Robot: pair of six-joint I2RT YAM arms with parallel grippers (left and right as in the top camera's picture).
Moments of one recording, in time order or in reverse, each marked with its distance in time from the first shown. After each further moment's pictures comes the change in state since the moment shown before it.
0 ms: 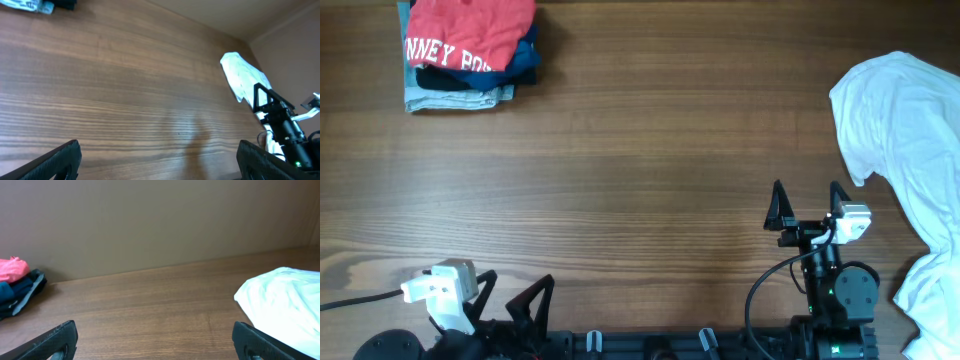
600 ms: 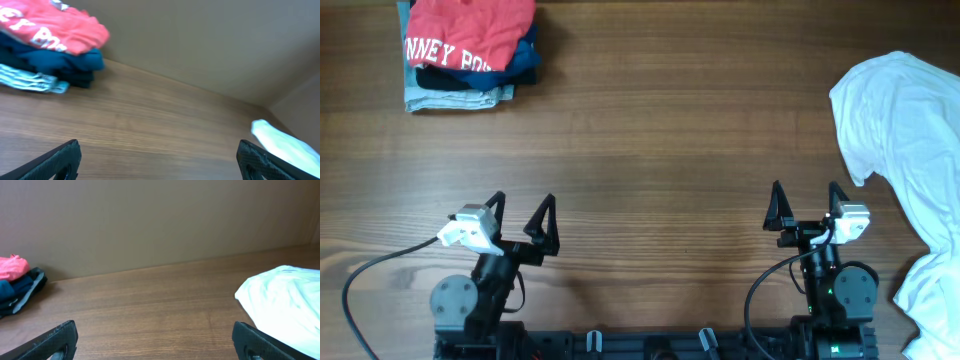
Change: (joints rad) left arm 0.016 -0.240 -0.847 1.049 -0.156 -0.044; right arm 0.000 -0.002 -0.007 0.000 -0.004 0.000
